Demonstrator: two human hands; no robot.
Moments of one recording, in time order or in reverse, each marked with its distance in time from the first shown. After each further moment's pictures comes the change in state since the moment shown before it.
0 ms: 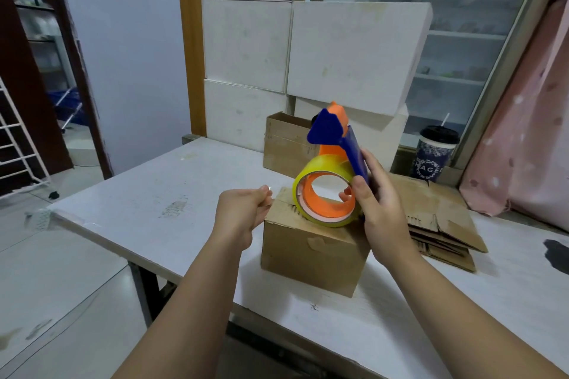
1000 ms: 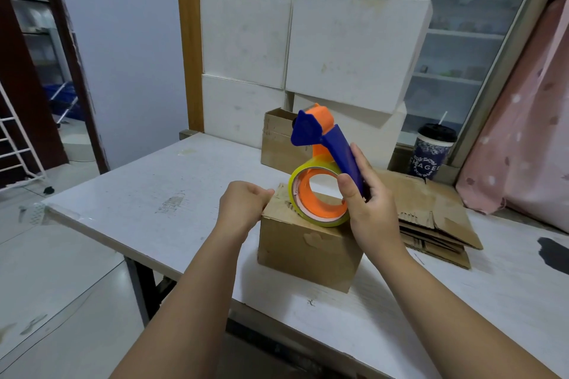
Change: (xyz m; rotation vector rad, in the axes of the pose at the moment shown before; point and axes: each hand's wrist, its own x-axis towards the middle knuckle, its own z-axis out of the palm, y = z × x) left_hand 0.014 -0.007 0.002 0.592 -0.017 0.177; right_hand -0.003 0.000 0.009 -0.191 0.073 -0.040
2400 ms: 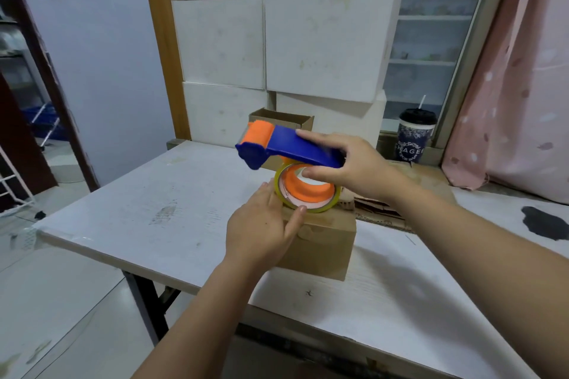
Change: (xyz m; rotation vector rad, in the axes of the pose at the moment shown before) left_hand -0.042 -0.010 0.020 0.761 0.048 0.644; right_hand 0.050 -0.030 -0.027 -0.322 -0.469 -0.043
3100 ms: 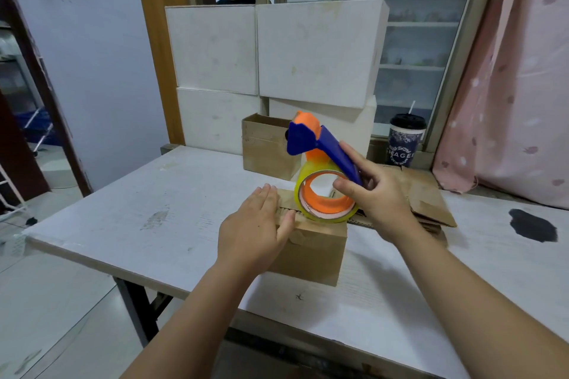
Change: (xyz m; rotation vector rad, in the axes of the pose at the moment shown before) left_hand 0.004 0.002 0.006 0.130 -0.065 -0.002; right_hand -0.047 0.033 0.006 0.544 0.280 0.038
